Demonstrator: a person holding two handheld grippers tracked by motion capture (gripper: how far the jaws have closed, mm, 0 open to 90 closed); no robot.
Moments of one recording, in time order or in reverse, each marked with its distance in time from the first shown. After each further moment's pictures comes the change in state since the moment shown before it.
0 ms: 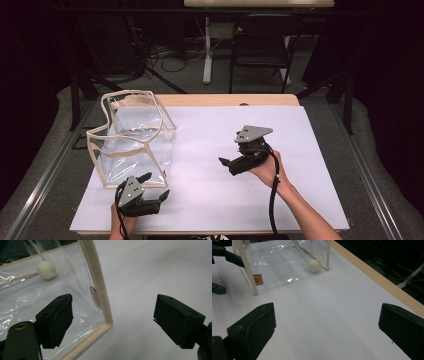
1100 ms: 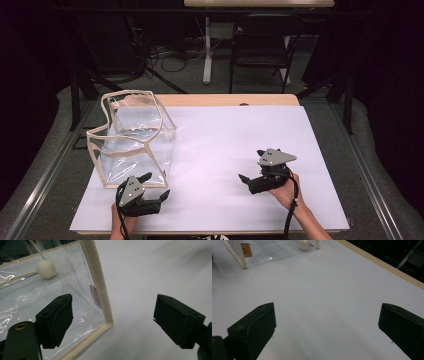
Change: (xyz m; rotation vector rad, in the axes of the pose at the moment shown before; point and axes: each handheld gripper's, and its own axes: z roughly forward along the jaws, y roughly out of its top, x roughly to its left) left arm 0.000 0.000 0.002 0.006 0.003 0.001; right arm 0.002 -0.081 -0.025 -0.027 -0.068 0.053
